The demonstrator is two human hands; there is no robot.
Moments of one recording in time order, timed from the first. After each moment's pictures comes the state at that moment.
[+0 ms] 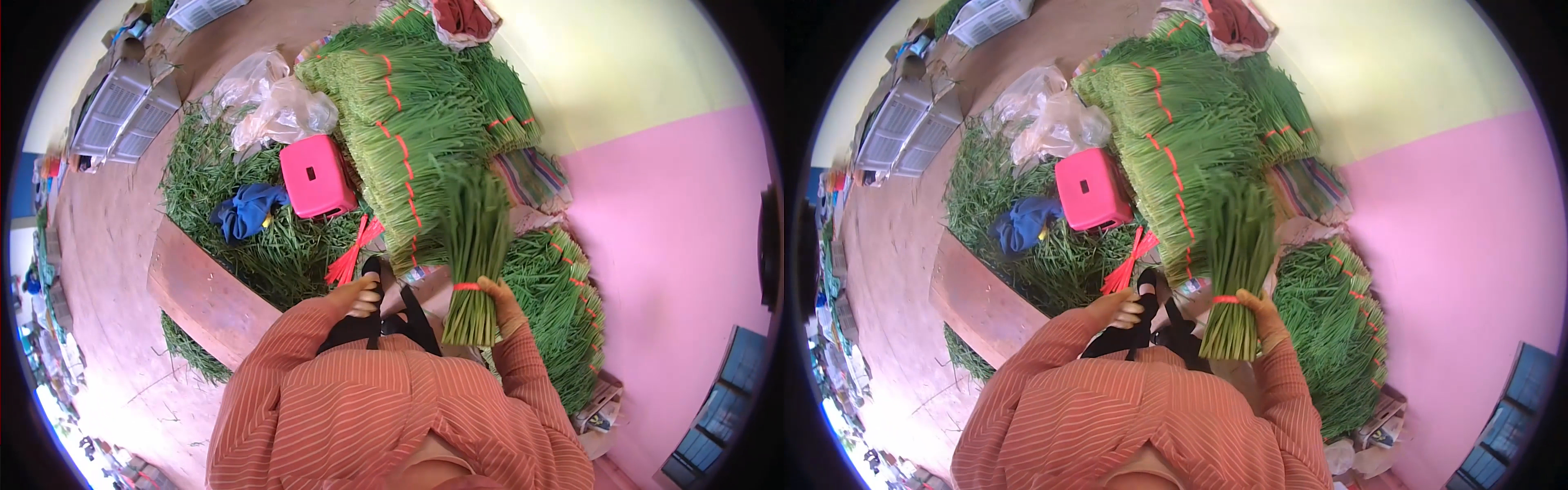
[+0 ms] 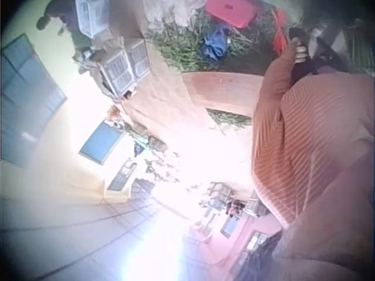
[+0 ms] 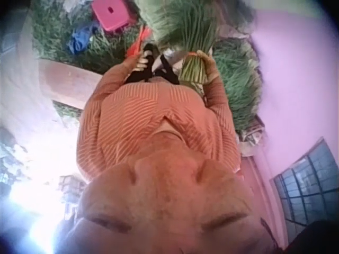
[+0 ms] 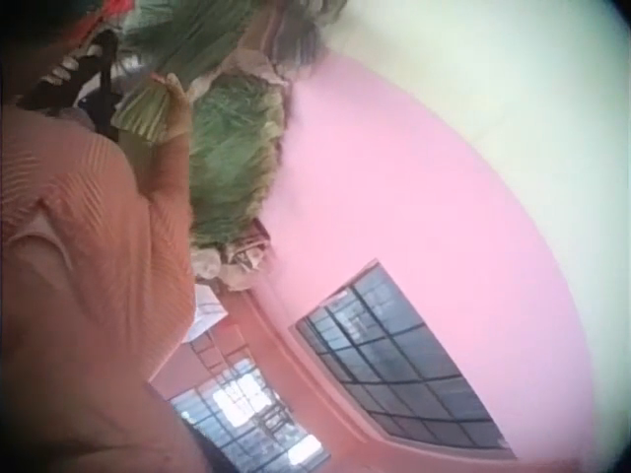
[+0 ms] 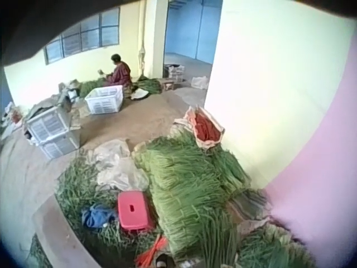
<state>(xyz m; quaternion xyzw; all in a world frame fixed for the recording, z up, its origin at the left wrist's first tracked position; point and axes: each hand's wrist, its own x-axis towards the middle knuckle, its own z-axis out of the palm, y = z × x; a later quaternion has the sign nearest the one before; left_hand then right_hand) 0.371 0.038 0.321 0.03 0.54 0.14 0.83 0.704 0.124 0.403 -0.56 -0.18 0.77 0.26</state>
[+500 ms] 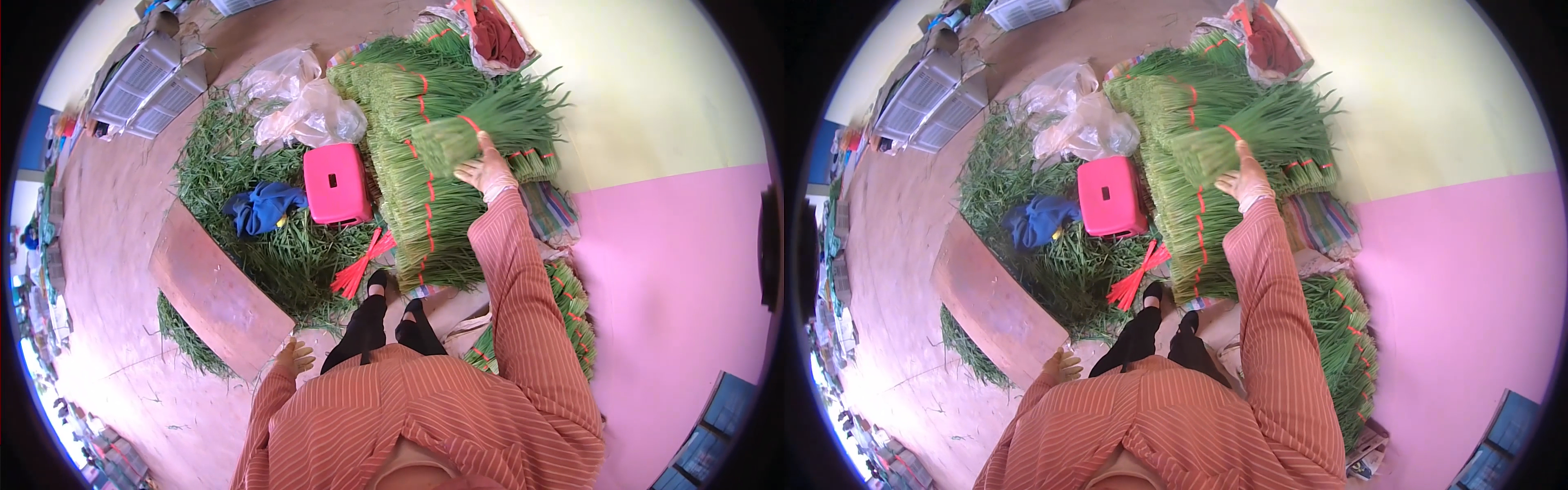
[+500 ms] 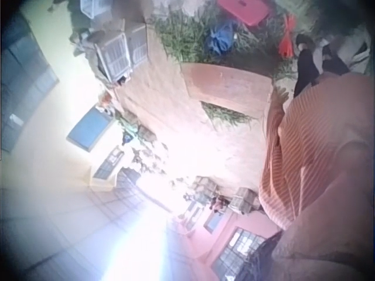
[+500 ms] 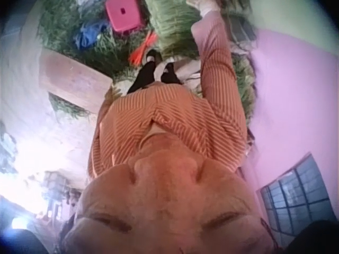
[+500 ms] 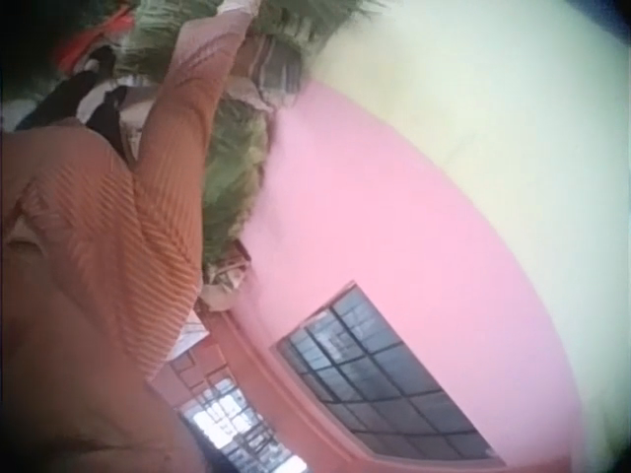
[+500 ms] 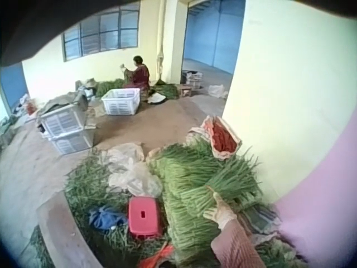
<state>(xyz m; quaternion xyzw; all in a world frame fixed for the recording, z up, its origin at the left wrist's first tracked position) 0.285 -0.194 0.277 -0.24 0.66 0.33 0.63 0.513 0.388 0.407 -0.60 -0.15 0.73 0.29</state>
